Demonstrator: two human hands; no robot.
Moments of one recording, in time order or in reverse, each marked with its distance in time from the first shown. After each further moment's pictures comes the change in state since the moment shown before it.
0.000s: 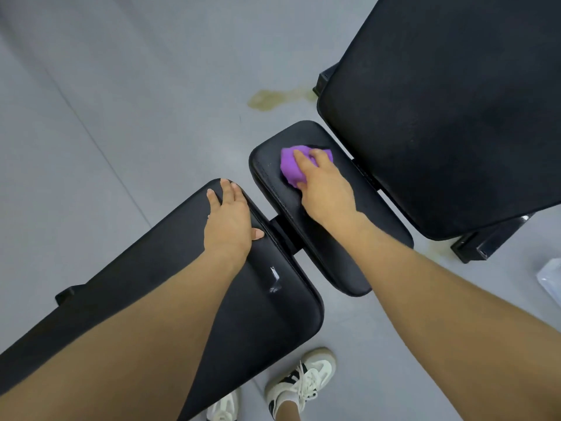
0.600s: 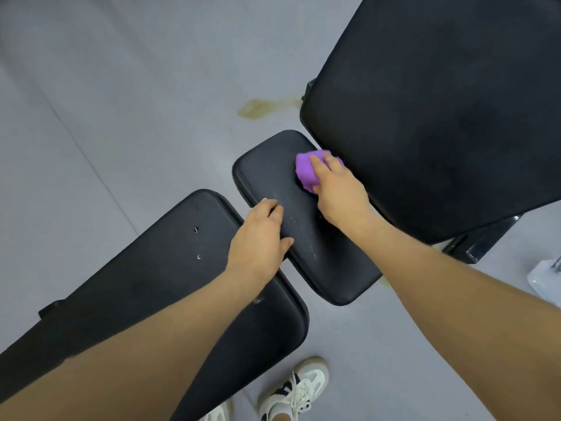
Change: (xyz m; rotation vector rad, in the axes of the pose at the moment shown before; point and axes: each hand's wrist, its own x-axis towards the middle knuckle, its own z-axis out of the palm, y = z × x) left_hand -0.021 0.047 0.016 -0.180 0.150 0.334; right_hand 0.004 0.046 -0.020 -0.123 -0.033 0.049
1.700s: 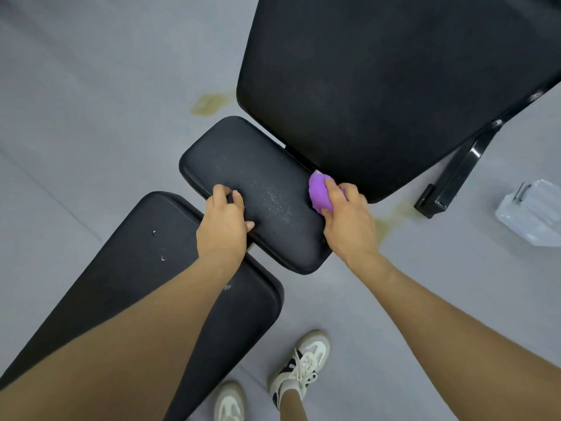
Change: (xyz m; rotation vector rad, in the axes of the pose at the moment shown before) left_hand 0.006 0.015 0.014 0.120 0.029 -0.082; right_hand -0.112 0.055 0.026 0.232 0.154 0.336
